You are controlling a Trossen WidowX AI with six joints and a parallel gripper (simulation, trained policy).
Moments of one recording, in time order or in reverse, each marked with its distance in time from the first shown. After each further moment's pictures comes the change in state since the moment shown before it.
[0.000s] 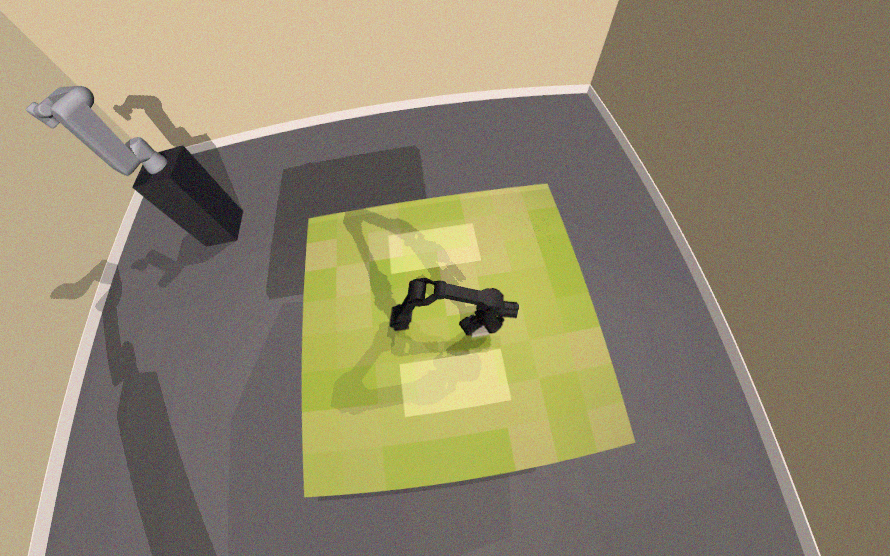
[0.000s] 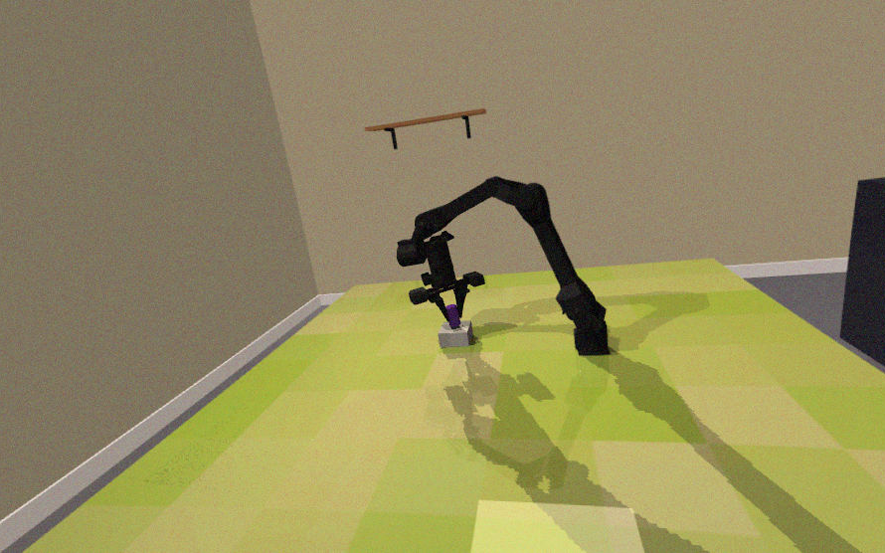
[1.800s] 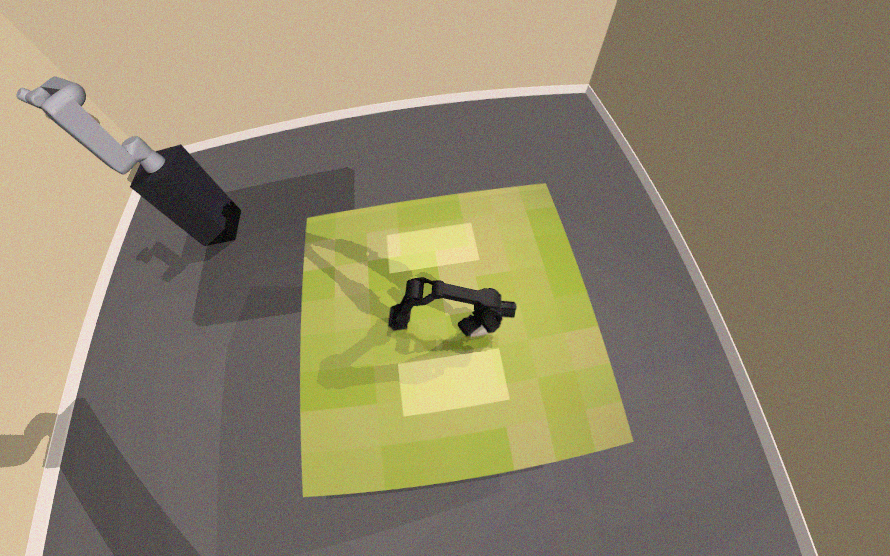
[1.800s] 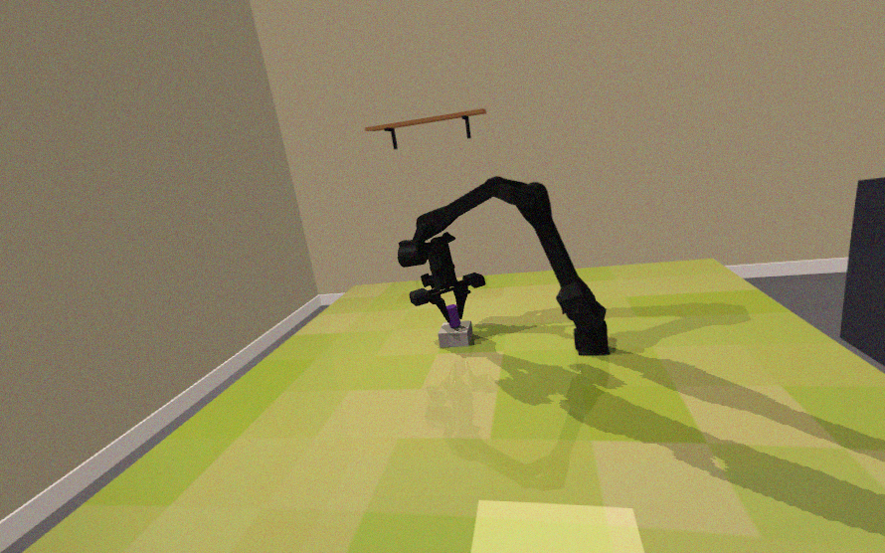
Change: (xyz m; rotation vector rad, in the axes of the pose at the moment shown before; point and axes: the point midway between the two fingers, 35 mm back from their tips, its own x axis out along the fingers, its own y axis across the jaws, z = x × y) arm 0.004 -0.001 0.000 -0.055 -0.010 0.005
